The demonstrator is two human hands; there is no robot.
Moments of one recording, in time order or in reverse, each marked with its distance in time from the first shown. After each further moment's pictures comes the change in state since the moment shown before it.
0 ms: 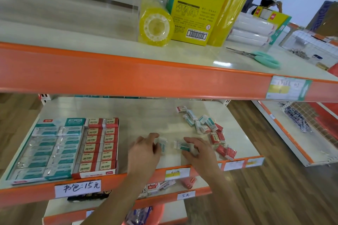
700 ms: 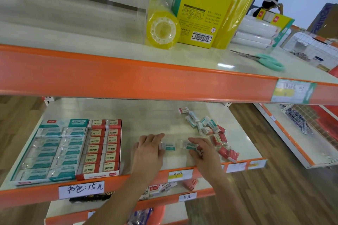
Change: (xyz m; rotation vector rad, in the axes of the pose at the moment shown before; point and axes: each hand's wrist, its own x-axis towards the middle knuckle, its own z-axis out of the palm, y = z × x) left_hand 0.003 -0.010 0.011 0.104 -0.073 0.078; right_hand -0.003 -0.004 -0.005 -0.017 0.006 0.034
